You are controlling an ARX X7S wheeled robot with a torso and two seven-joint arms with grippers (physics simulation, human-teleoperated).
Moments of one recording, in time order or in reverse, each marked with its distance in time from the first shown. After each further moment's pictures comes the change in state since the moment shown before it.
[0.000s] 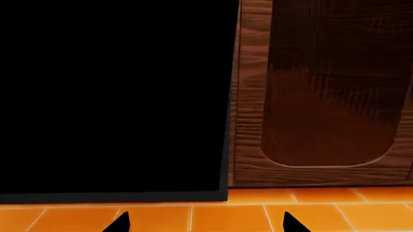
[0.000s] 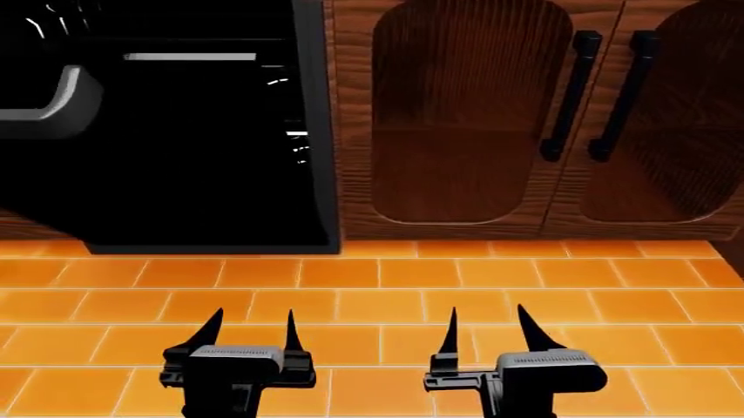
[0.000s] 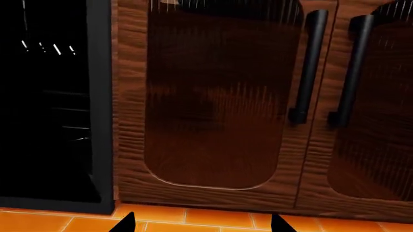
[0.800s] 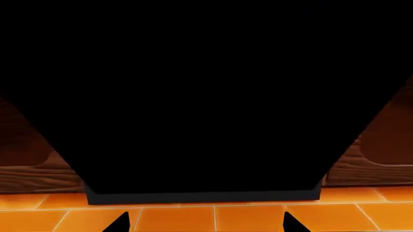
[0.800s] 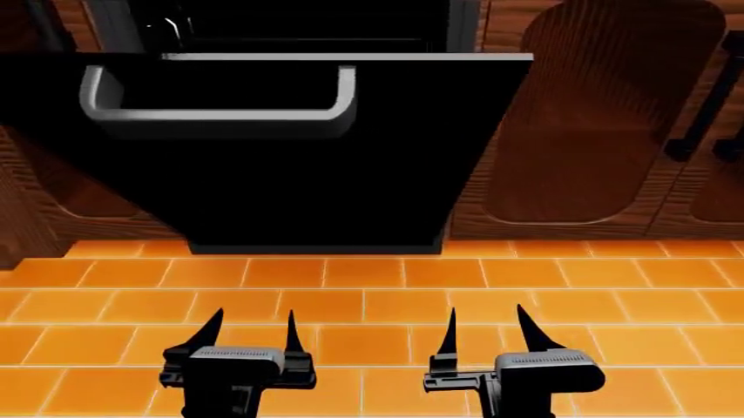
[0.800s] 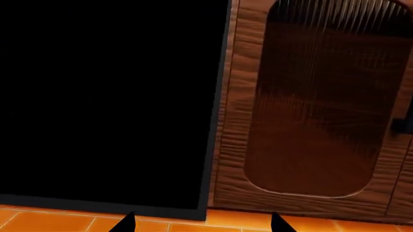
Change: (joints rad) left arm 0.000 -0.014 0.018 0.003 -0.006 0.009 -0.012; right arm 0.004 0.010 -0.017 -0.001 -0.002 0.004 0.016
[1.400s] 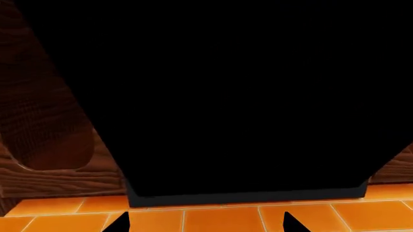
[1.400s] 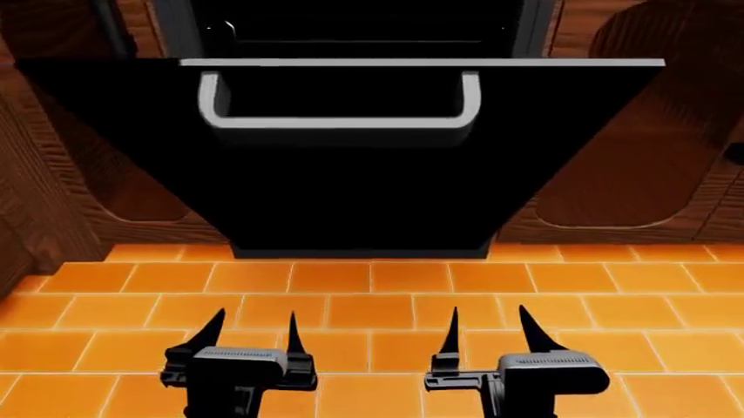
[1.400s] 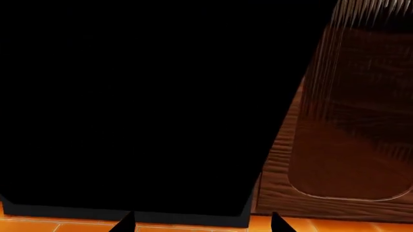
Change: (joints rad) left arm -0.004 -0.012 0.018 -0.004 0.007 -0.003 -0.011; right arm -0.004 0.001 -0.001 -0.001 0.020 -0.015 0.011
